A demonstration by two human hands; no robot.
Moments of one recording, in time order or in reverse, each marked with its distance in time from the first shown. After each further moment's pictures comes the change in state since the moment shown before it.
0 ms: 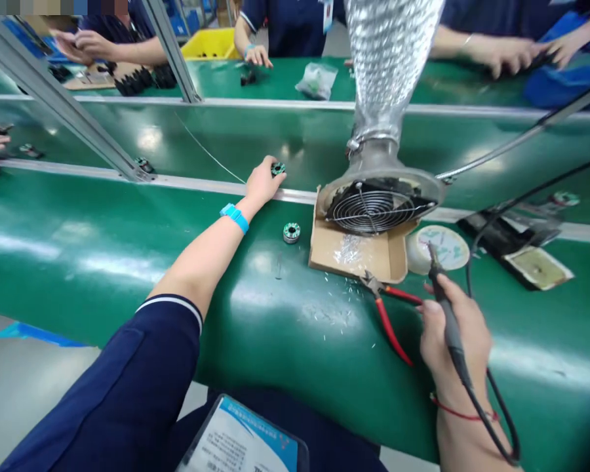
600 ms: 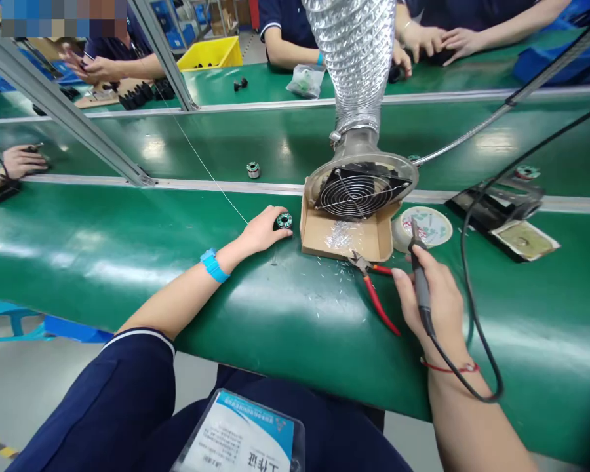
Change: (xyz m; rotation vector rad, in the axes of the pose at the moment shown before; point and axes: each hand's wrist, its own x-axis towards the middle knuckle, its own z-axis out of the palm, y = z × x) left_hand -0.122 0.009 -0.010 -0.083 -0.396 0.162; right_hand 0.008 -0.005 0.005 0.010 -0.053 -0.103
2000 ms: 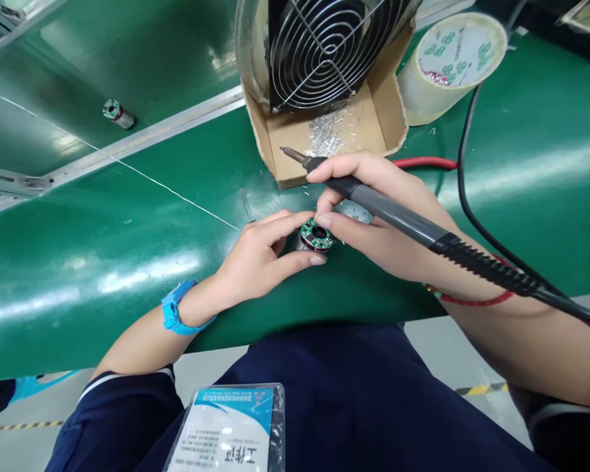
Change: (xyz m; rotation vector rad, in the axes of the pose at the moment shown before) left_hand -0.082 0.063 0.015 -0.339 -0.243 0.466; right_hand 0.022 -0.121 0.000 0.635 -0.444 0.095
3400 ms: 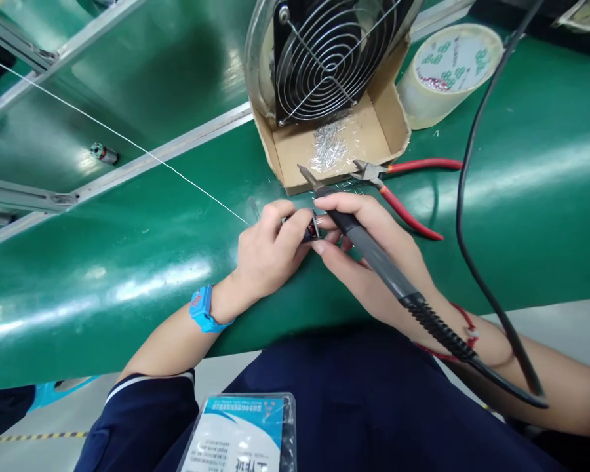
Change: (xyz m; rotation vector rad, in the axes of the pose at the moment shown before) left_hand -0.006 -0.023 0.014 0.747 0.388 0.333; right_hand -0.031 -0.007 0.046 0.045 0.280 0.105
